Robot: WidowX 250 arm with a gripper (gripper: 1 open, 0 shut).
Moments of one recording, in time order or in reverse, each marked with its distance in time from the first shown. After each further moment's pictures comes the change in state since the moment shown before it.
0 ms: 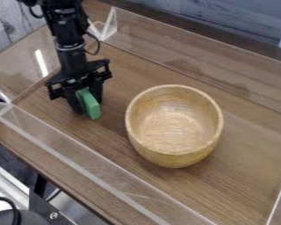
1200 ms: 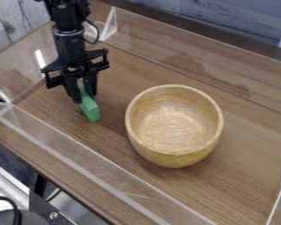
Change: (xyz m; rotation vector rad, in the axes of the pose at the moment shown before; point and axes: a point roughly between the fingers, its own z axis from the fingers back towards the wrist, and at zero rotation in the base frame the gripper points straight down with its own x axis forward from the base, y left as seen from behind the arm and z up) arm -0.012 -0.012 0.017 0.060 -0.007 -0.032
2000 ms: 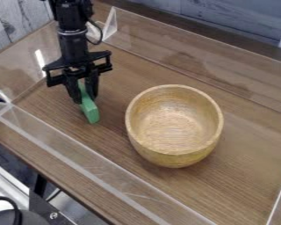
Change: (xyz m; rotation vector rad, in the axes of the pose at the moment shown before) arm -0.004 0.008 0.001 0.052 0.079 -0.078
